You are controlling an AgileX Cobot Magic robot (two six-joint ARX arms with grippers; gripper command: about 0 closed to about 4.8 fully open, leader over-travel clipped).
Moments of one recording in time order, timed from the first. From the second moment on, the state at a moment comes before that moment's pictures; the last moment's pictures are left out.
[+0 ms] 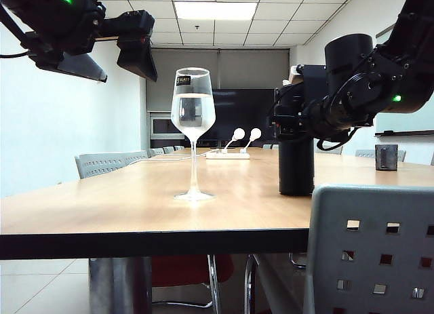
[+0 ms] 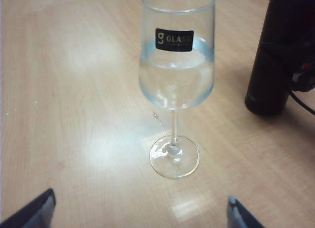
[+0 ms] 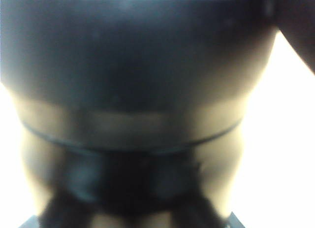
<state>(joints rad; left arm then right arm) -0.55 1.23 0.74 0.19 -0.18 0.05 0.29 2.03 1.12 0.81 0.07 0.05</state>
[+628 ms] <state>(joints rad) -0.55 1.23 0.74 0.19 -0.19 0.05 0.29 2.04 1.13 0.83 0.05 0.05</state>
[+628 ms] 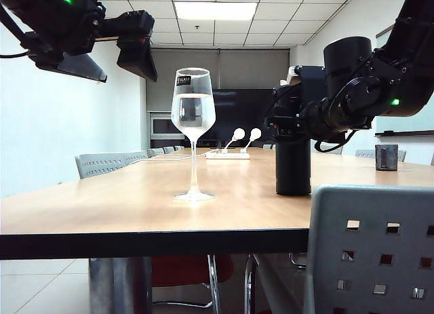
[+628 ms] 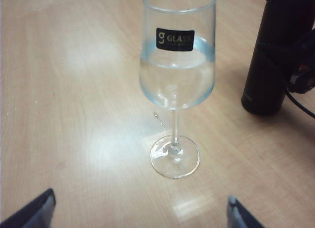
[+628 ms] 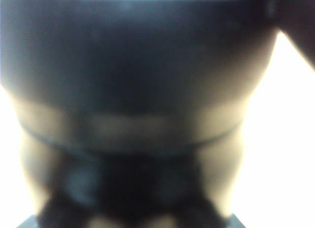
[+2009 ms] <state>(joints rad) -0.55 0.72 0.74 -0.10 -0.25 0.05 0.29 1.06 0.71 0.42 0.00 0.05</state>
